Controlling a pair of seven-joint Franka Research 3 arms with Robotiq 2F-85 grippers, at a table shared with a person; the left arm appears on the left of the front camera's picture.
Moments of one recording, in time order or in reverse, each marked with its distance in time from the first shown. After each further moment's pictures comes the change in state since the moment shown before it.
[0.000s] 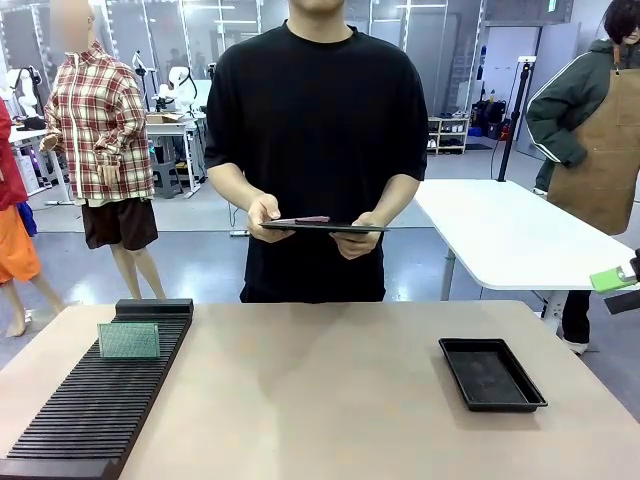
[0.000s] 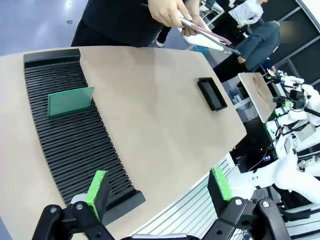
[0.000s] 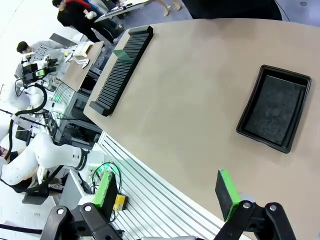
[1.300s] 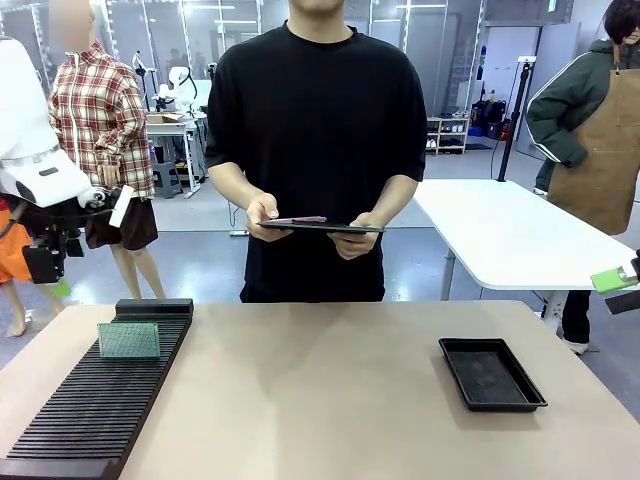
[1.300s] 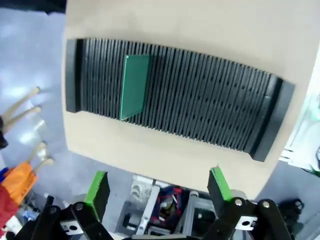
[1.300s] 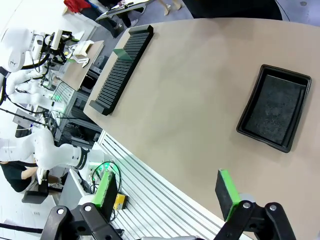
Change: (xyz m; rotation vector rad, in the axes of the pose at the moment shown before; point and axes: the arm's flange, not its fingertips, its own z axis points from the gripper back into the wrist) left arm 0.120 -0.059 -0.190 0.384 0.964 -1.173; right arm 0.000 0.001 0.001 -0.002 0.003 0.003
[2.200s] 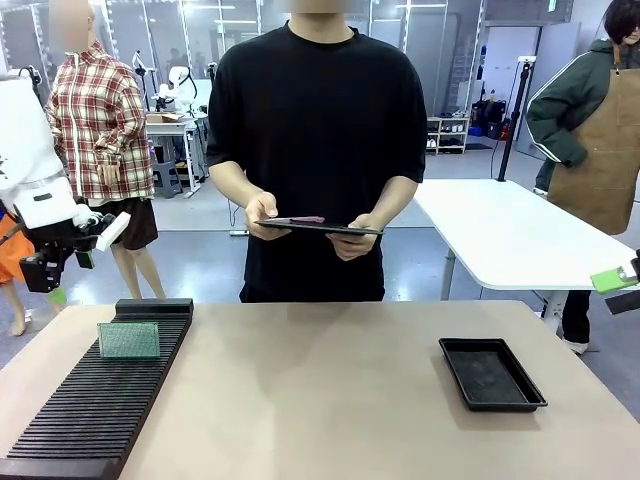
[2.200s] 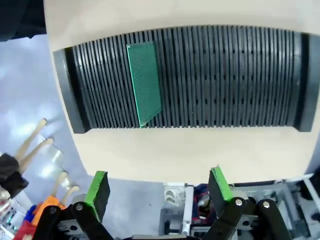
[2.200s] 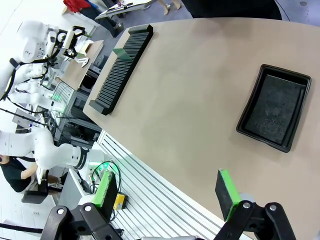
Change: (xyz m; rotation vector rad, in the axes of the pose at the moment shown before) left arm -0.025 0.053 -0.069 -0.032 -0.006 -0.275; right arm 0.000 0.000 0.000 -0.003 0.001 0.001
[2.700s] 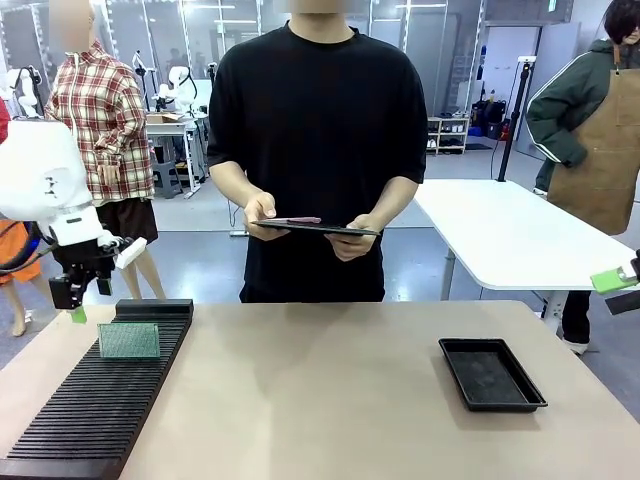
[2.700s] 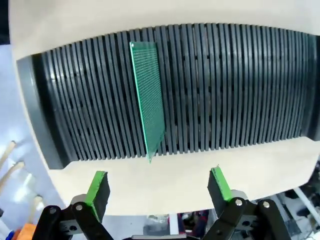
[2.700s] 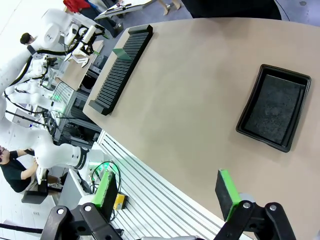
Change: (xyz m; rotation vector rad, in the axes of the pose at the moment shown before) left arm -0.010 0.051 -0.086 -0.188 -0.065 0.007; right arm 0.000 0.000 0.000 -0.001 0.000 0.000
